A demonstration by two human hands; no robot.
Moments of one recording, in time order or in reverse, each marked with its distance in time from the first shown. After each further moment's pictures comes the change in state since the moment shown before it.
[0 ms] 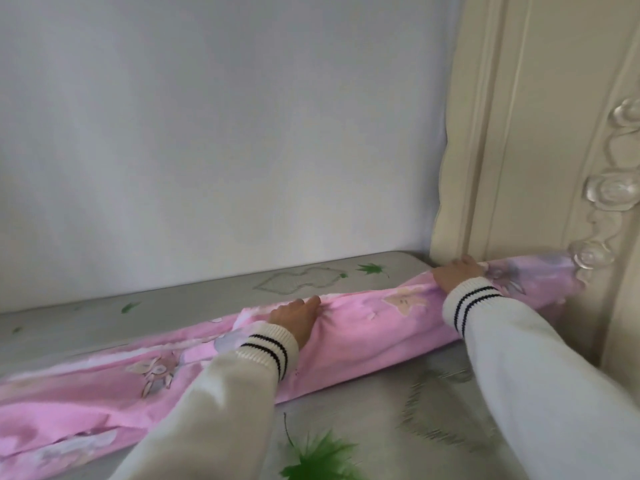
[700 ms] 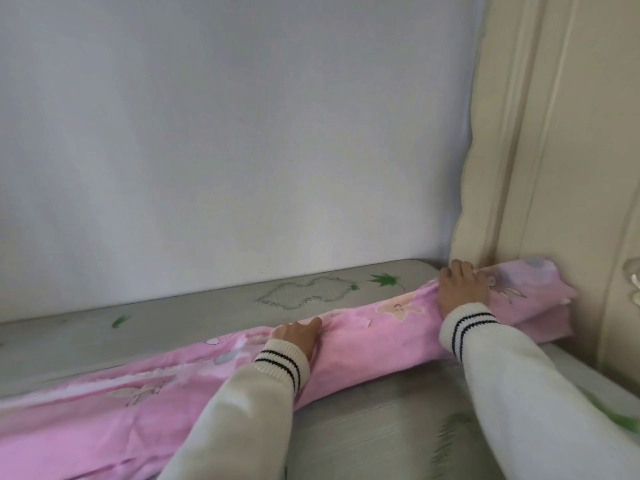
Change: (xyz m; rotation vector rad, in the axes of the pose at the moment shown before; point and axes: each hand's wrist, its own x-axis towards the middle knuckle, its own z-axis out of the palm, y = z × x) left_hand 0.053 -0.014 0.022 0.139 -0.133 -0.070; right_hand 0.067 -0.039 0.034 0.225 0.239 0.236
